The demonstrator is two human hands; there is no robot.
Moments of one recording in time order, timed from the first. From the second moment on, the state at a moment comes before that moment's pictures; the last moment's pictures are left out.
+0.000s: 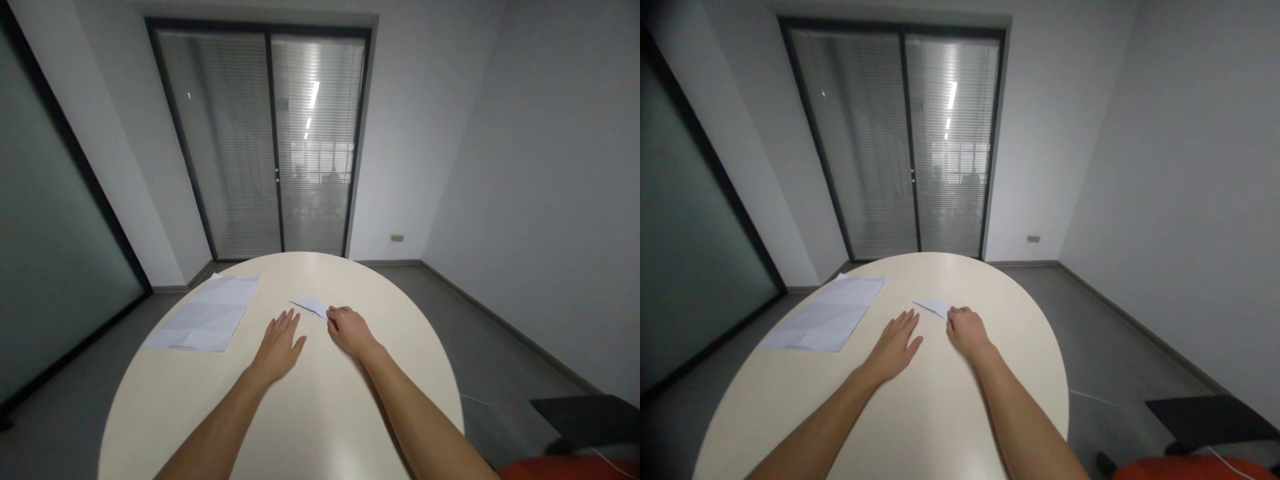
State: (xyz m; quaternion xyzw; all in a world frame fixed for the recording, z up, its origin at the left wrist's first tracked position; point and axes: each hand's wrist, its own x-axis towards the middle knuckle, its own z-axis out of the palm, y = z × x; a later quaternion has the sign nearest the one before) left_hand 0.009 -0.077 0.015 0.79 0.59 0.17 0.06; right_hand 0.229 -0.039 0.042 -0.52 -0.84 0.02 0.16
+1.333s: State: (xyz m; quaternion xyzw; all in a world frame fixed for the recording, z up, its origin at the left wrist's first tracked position) left_hand -0.005 -0.054 0.019 0.79 0.59 0.19 0.05; right_hand 0.323 0.078 0.035 -0.79 -0.61 -0.05 0.08
